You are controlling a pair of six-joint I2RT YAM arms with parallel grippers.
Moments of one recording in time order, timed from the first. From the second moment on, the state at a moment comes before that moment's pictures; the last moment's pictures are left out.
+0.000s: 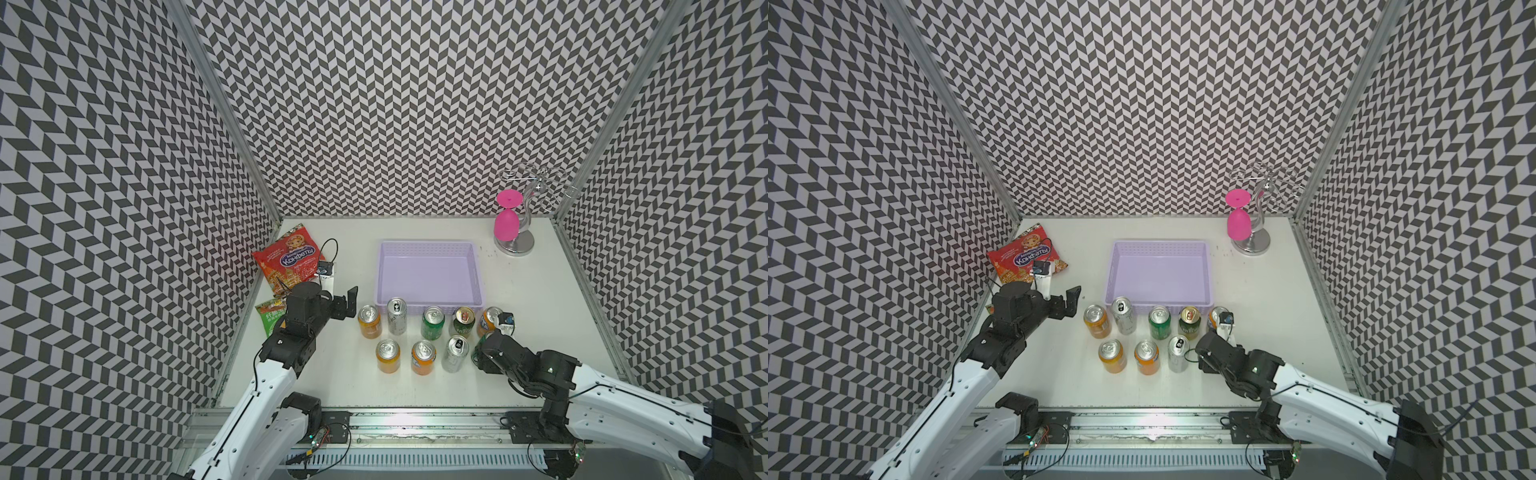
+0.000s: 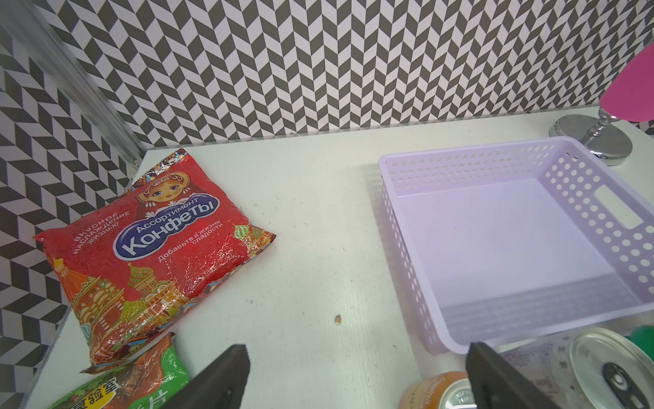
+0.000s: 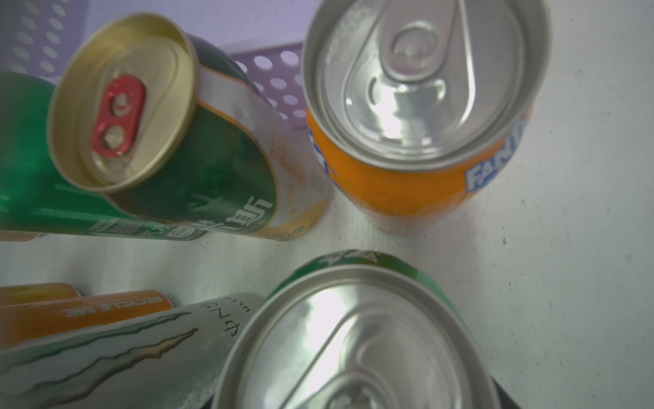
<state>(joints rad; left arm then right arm) -0.25 0.78 0.62 -0.28 -0.02 -0.04 0.98 0.83 0.47 -0.69 0.41 0.95</state>
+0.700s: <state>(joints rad) -0.24 0.79 0.62 -0.28 -0.02 -0.04 0.98 0.78 0.54 -0.69 0.42 0.94</state>
